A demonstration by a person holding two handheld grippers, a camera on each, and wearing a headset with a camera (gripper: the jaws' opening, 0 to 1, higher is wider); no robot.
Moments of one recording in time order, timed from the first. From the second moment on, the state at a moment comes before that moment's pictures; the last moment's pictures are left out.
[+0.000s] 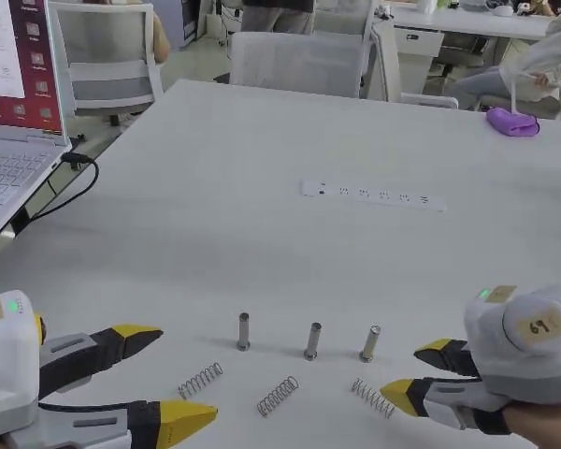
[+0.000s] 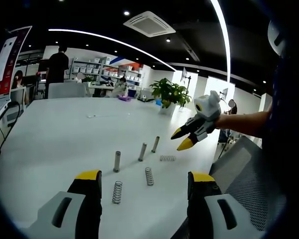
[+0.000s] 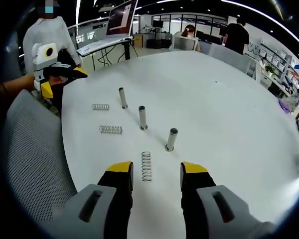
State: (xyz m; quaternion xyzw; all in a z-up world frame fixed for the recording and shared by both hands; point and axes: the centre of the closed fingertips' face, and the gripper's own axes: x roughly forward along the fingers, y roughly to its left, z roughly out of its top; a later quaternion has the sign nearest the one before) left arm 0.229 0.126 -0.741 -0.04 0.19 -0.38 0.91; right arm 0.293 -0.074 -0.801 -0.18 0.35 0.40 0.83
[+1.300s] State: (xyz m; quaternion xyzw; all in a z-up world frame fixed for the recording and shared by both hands) left arm 0.226 0.123 -0.744 -0.04 0.19 -0.38 0.90; right arm 0.275 -0.070 -0.852 -0.23 0.40 0.43 0.78
